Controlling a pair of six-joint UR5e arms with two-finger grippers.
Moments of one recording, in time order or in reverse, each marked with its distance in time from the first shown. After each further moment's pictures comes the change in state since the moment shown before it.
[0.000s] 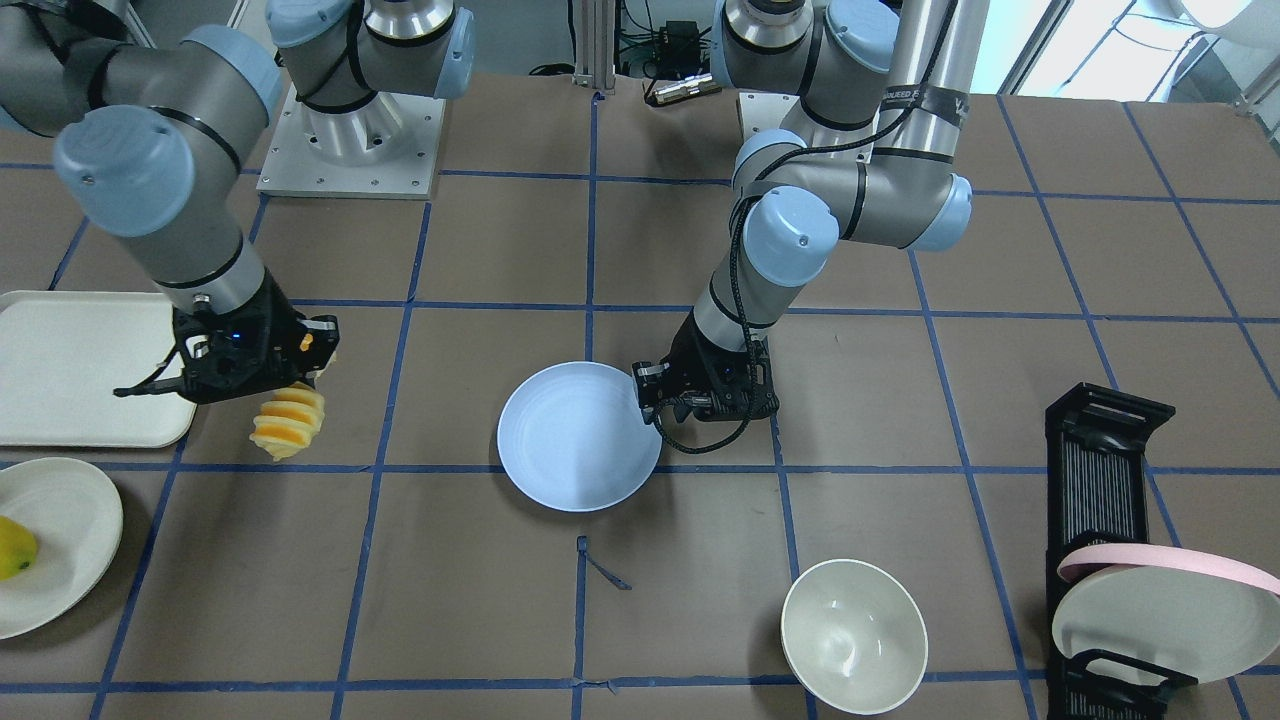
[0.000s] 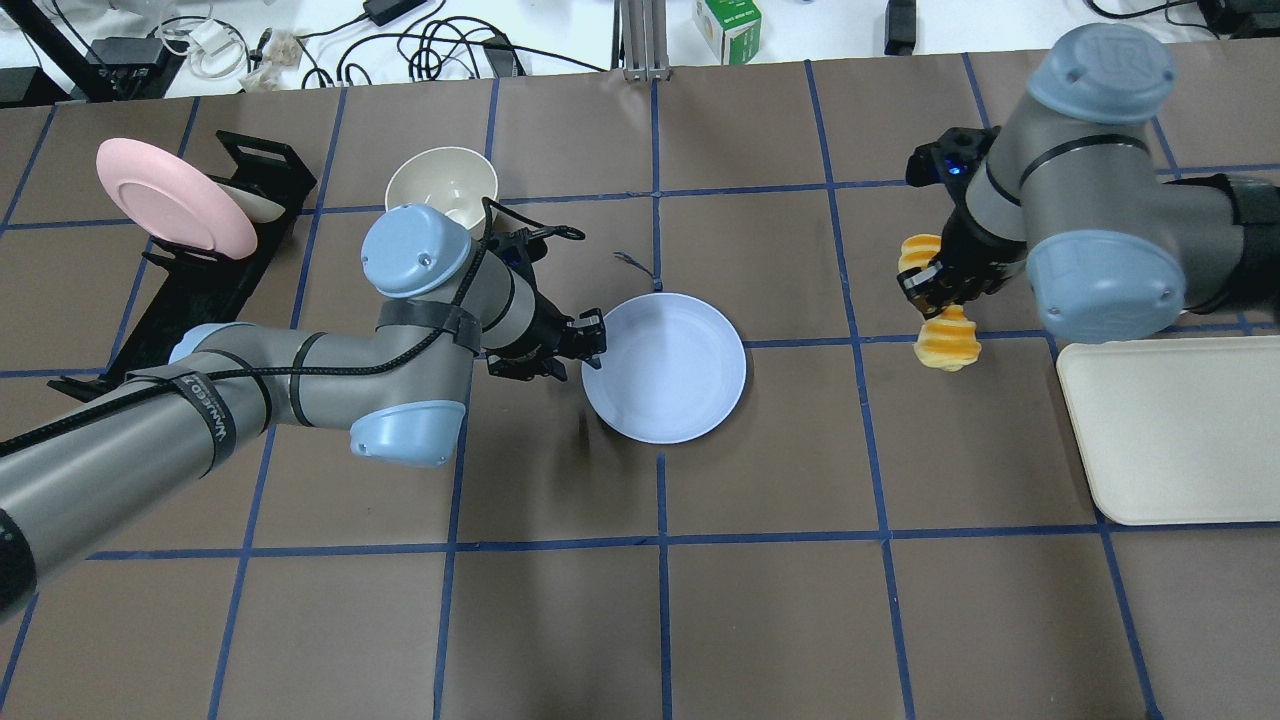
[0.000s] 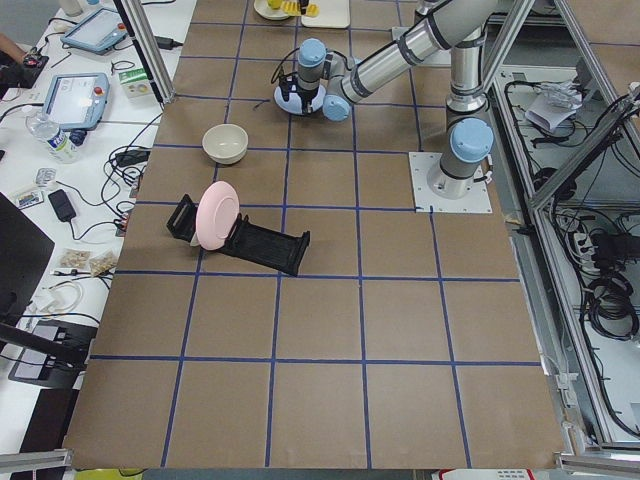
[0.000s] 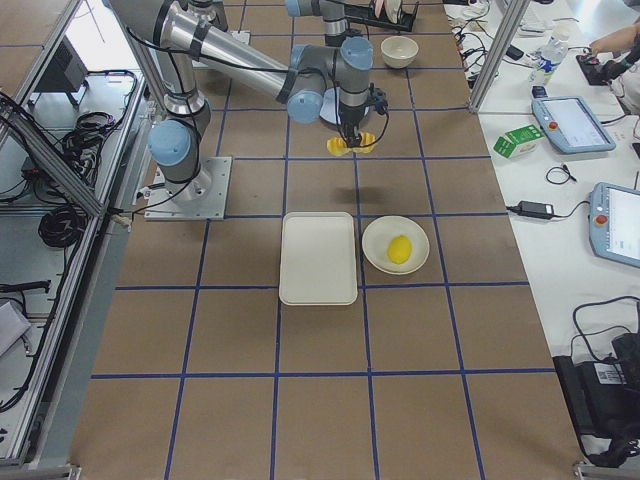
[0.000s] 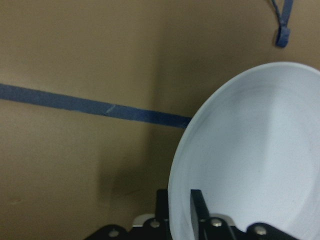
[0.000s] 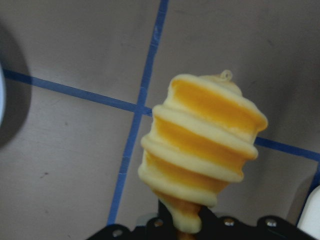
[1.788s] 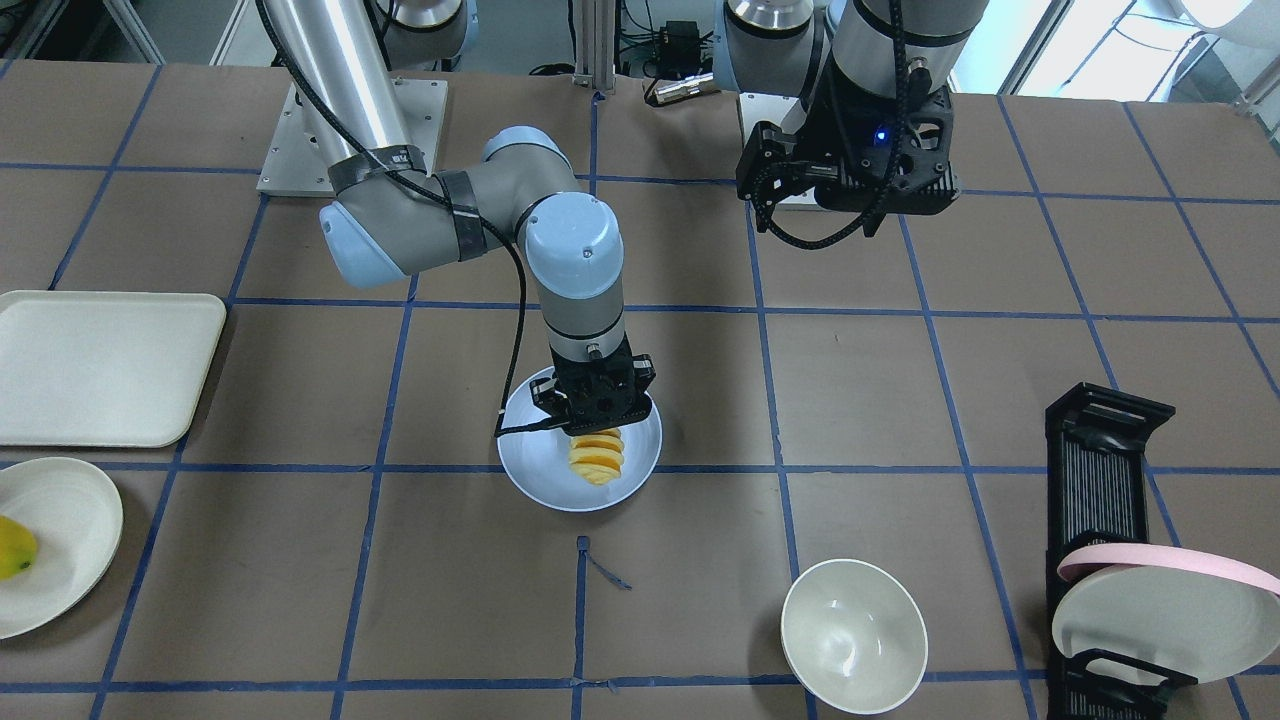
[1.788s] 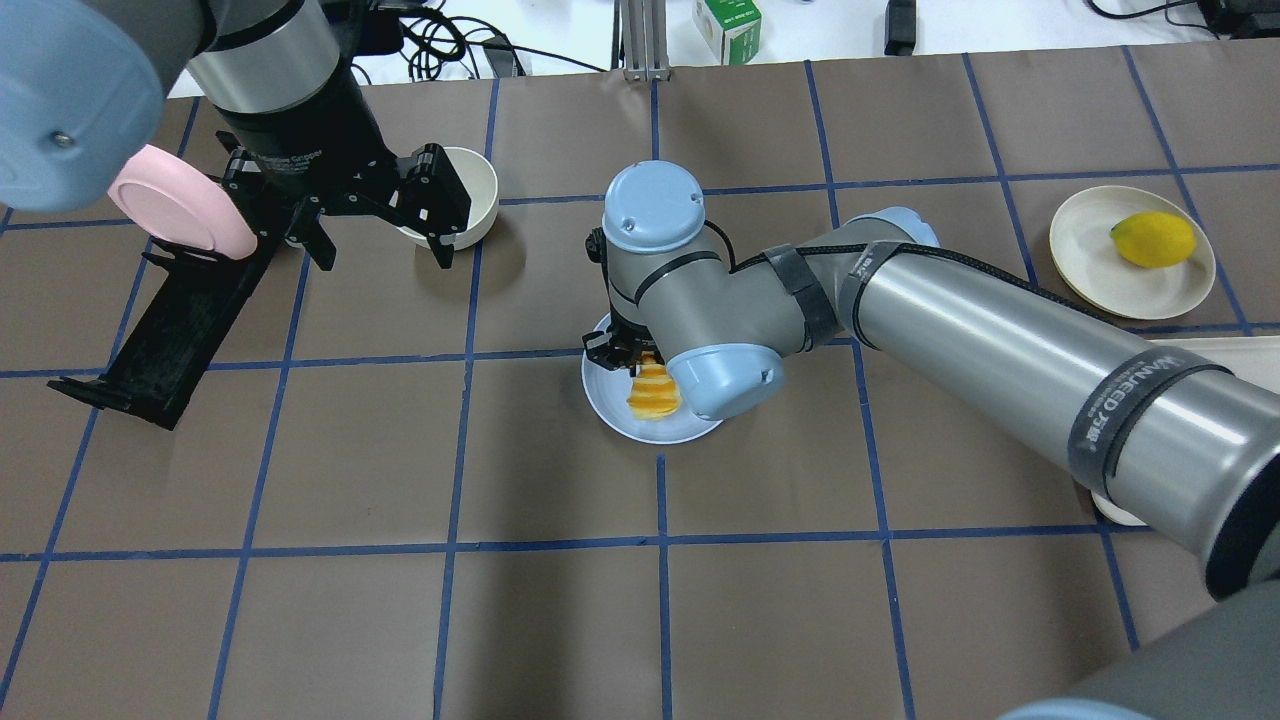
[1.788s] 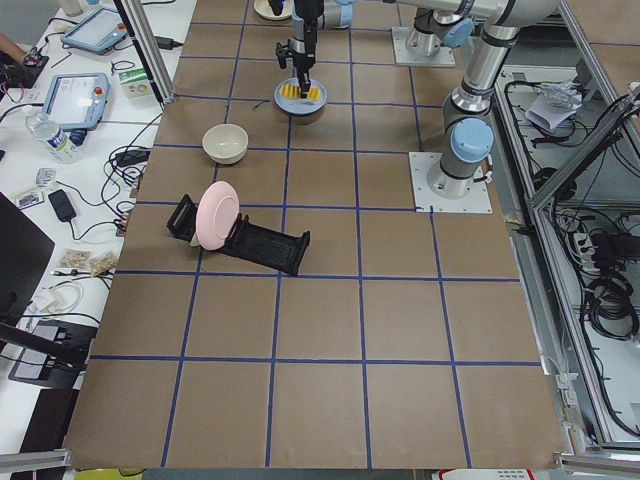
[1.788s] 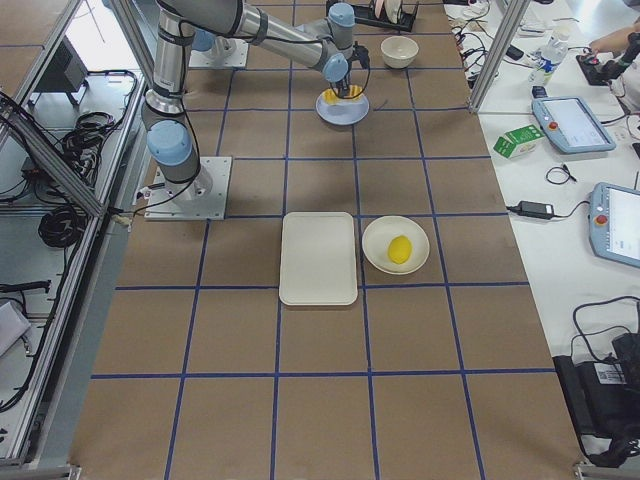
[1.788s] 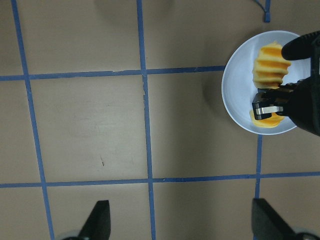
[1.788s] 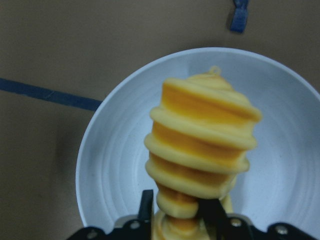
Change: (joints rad) left arm 0.052 0.258 0.555 -1.026 0.253 0.313; right arm 0.488 0.333 -0.164 -0.223 0.035 0.525
